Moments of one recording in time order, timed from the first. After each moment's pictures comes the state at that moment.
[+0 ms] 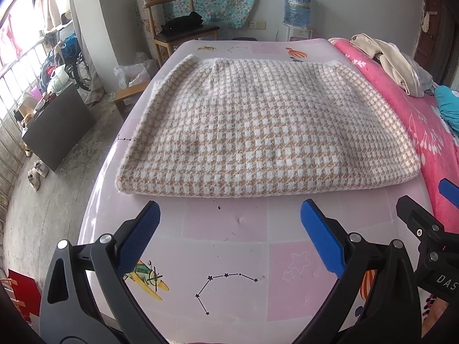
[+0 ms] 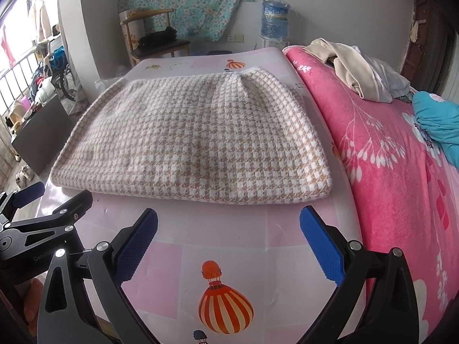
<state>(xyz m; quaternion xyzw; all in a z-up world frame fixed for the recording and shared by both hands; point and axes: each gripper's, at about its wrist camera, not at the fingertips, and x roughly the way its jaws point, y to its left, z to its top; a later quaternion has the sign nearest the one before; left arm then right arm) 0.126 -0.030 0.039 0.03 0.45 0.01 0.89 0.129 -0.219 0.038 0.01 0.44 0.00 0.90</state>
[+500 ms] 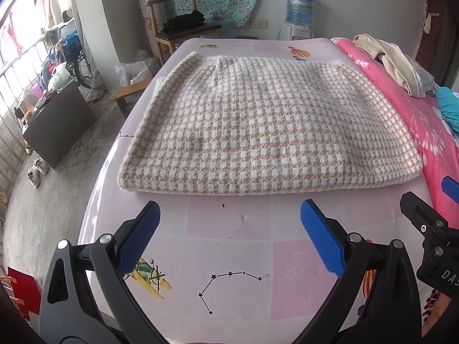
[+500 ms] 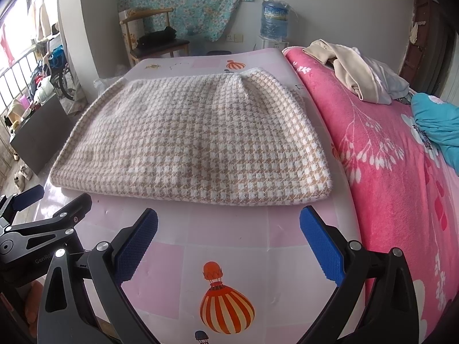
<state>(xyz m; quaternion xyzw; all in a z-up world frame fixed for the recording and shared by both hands) 0.126 -0.025 0.036 0.02 0.46 0.01 0.89 0.130 -0.217 0.041 0.01 0.44 0.00 0.90</state>
